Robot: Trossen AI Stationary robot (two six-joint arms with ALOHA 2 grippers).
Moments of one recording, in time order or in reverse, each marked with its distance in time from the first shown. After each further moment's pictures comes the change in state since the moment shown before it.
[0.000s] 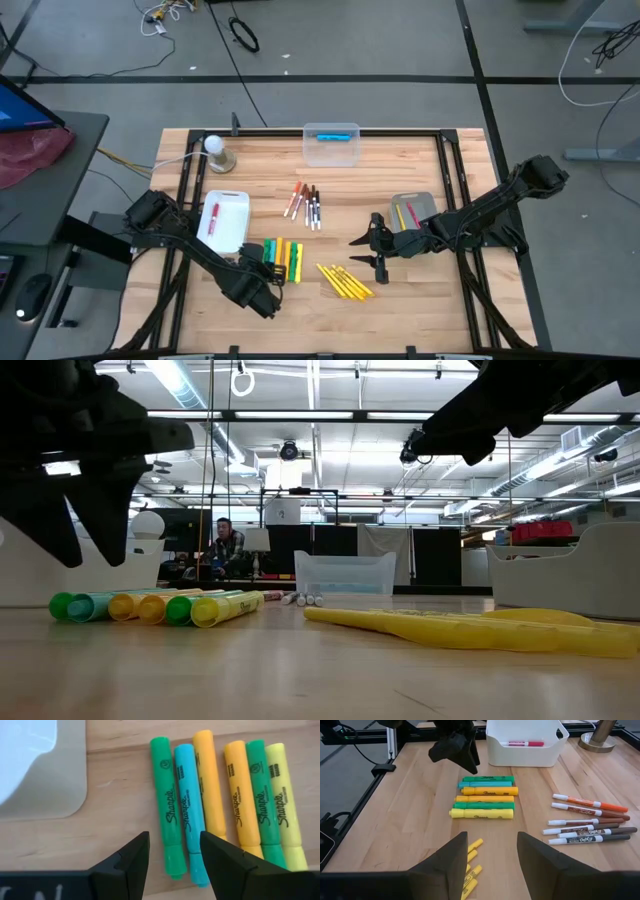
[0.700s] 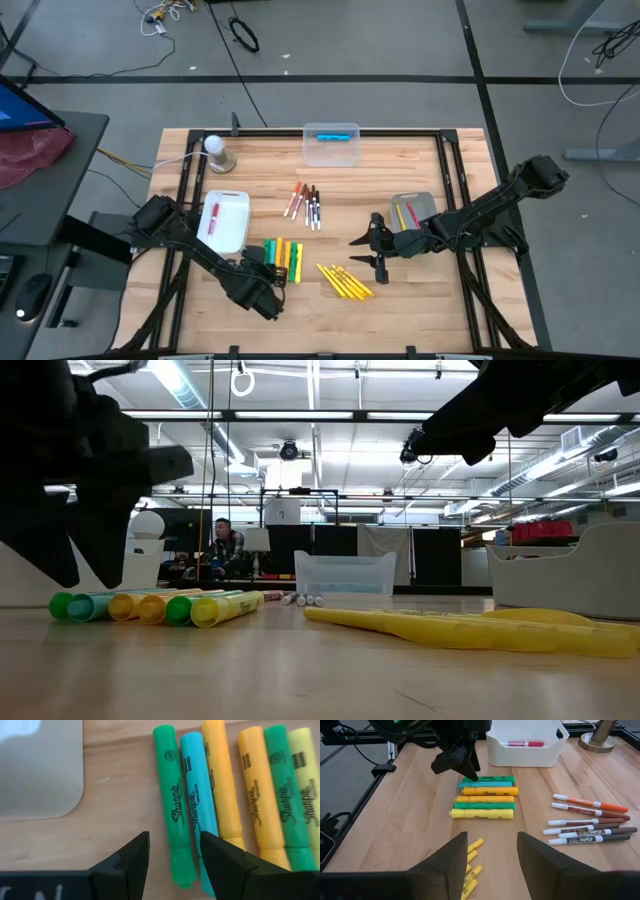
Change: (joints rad) left arm 0.001 0.066 0.000 0.020 0.010 0.007; right arm 0.000 0.000 0.000 0.001 0.000 0.001
